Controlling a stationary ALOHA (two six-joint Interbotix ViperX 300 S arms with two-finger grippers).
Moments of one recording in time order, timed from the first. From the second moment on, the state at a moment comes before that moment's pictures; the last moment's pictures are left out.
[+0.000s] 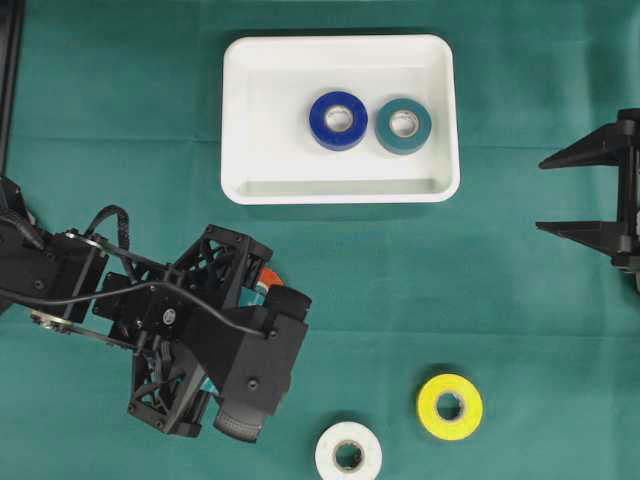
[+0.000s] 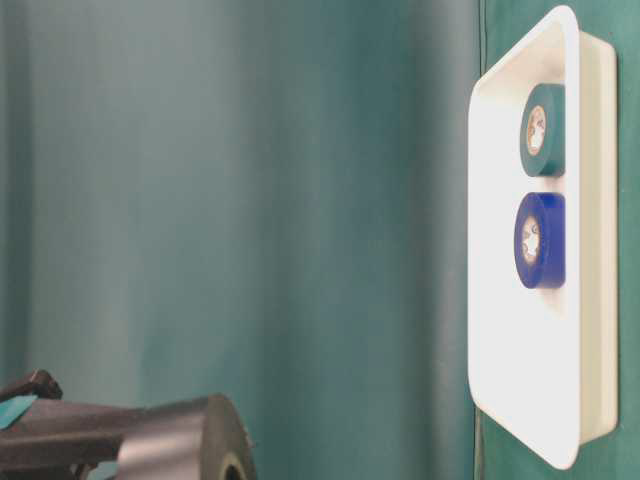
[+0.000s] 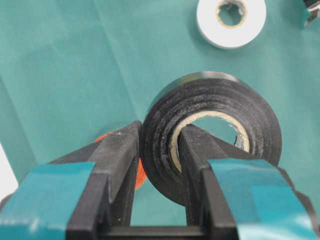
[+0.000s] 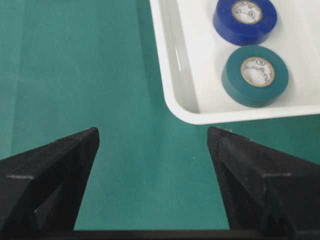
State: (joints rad) left arm -0.29 -0.14 0.18 0.01 0.94 0.09; right arm -0.10 -0.98 1.21 -0.15 0.31 0.26
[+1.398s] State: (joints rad) left arm 0.02 -0.14 0.19 0.01 0.94 0.08; right arm -0.10 -0.98 1.21 -0.15 0.31 0.26
